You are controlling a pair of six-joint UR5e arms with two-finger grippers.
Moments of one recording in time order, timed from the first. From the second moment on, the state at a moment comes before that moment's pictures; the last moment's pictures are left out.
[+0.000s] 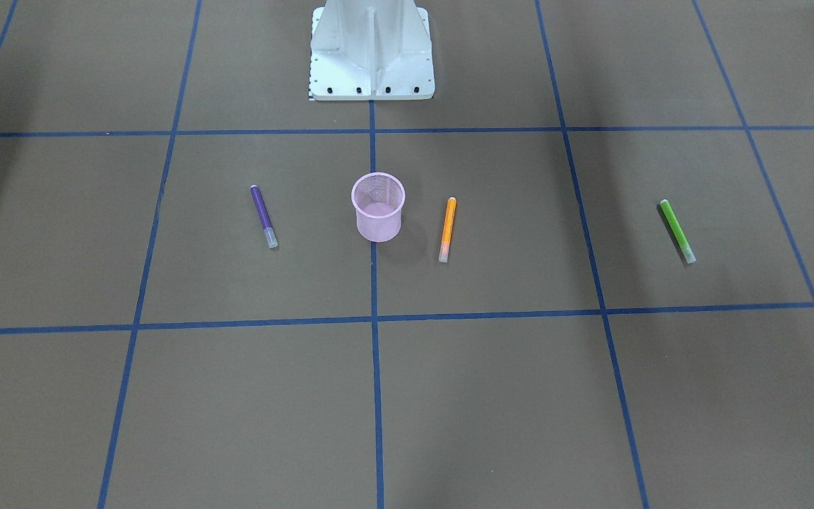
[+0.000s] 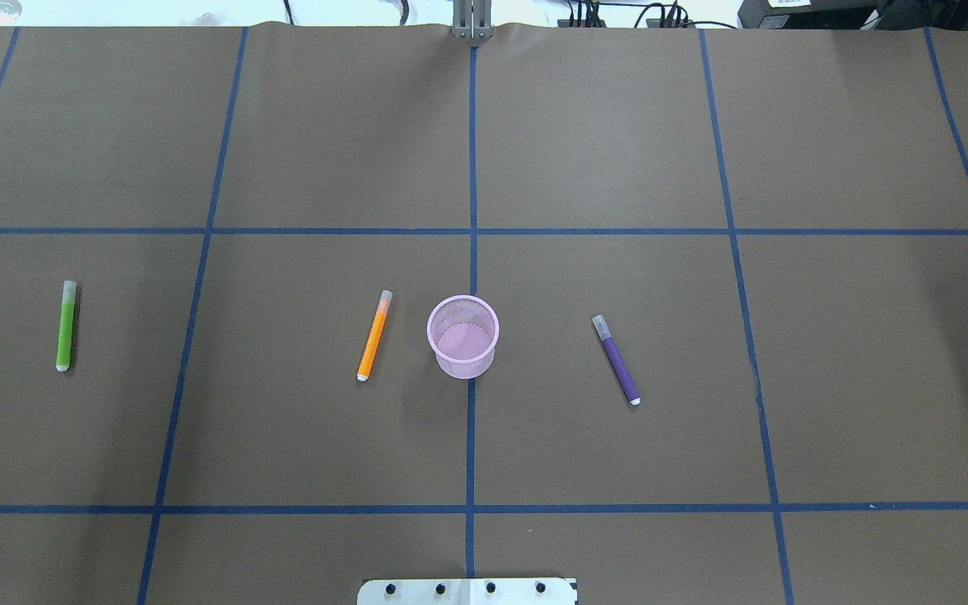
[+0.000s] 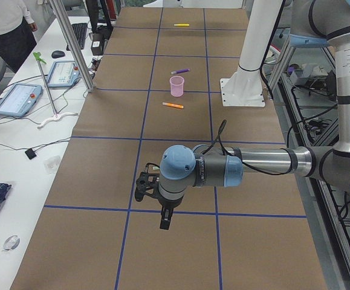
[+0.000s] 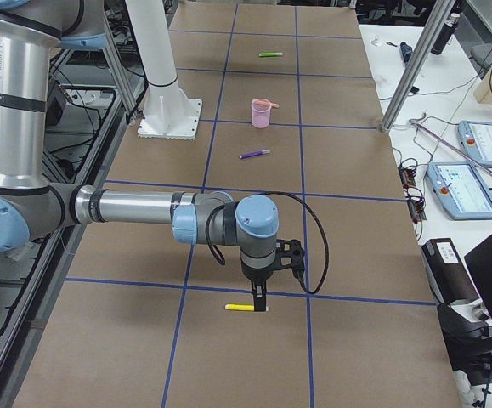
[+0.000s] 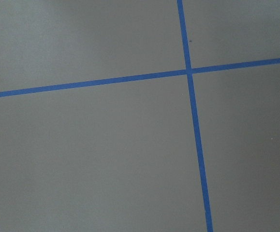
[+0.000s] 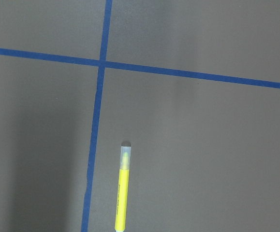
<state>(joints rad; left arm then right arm) -1.73 -1.37 -1.80 -1.58 -2.33 0.20 1.63 -1.73 1.75 -1.57 2.23 -0.12</state>
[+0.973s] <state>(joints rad) -1.73 -1.38 -1.81 -1.58 -2.34 0.19 1.63 -1.72 1.76 -1.53 2.23 -0.11</state>
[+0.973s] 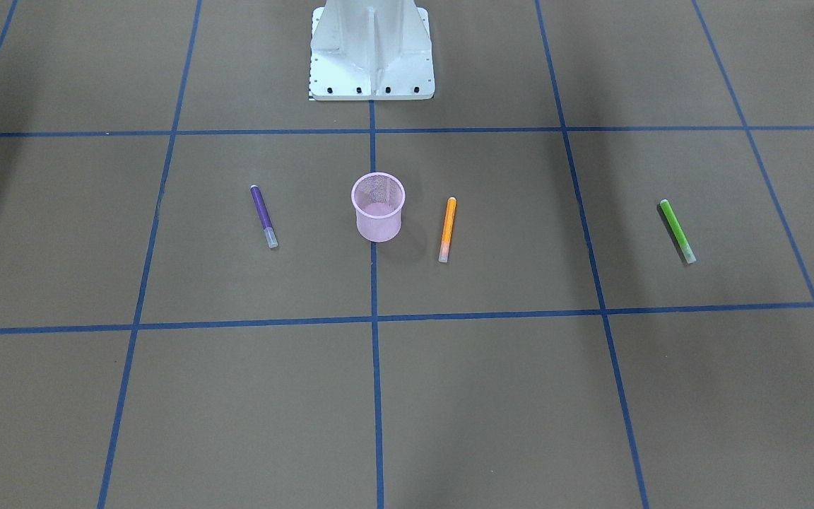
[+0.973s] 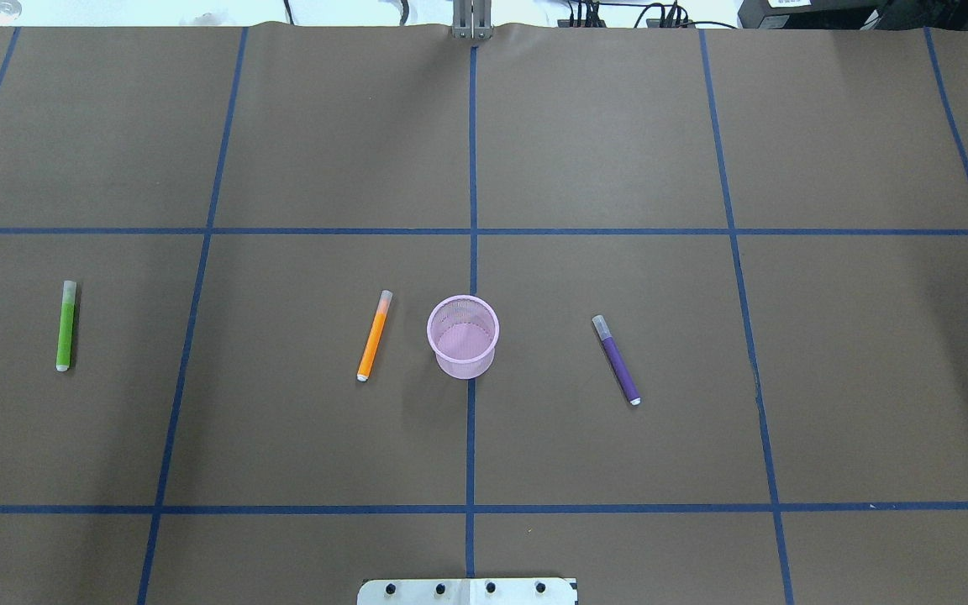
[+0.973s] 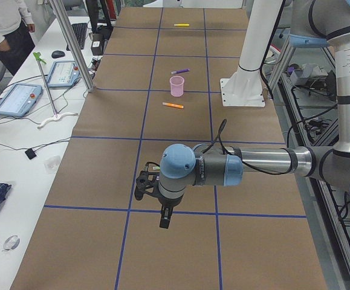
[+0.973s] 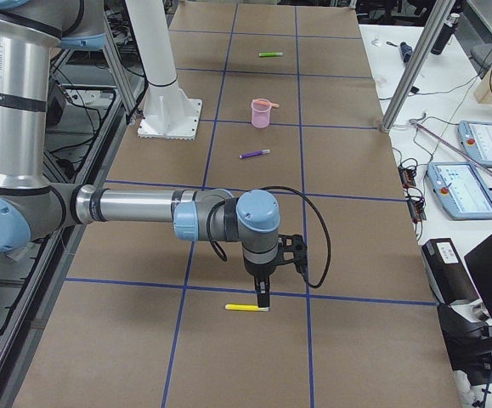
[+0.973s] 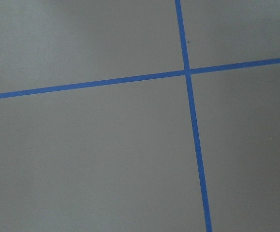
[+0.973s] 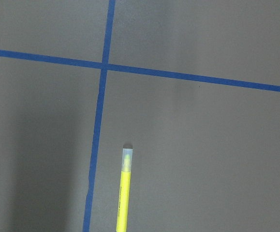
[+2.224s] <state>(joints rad) -1.72 -1.45 -1.82 -1.82 -2.35 0.19 1.55 -1.74 1.71 -1.27 2.32 -0.04</state>
